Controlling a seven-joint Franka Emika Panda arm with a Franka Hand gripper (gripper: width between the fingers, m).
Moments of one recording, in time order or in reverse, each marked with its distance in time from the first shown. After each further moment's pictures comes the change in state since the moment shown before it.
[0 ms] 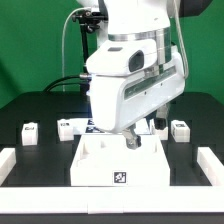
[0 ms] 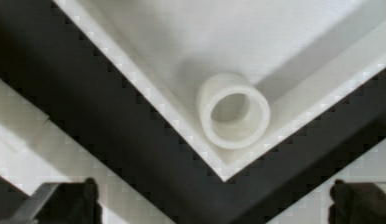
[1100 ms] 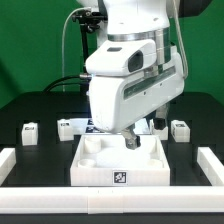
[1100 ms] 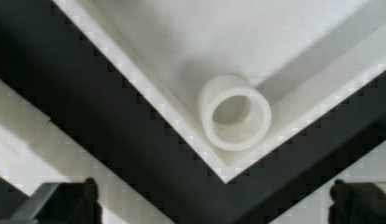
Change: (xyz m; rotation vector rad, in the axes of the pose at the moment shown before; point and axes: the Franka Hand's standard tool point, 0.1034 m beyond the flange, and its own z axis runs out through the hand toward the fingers) arm -0.001 0.001 0.000 -0.001 -0.001 0.001
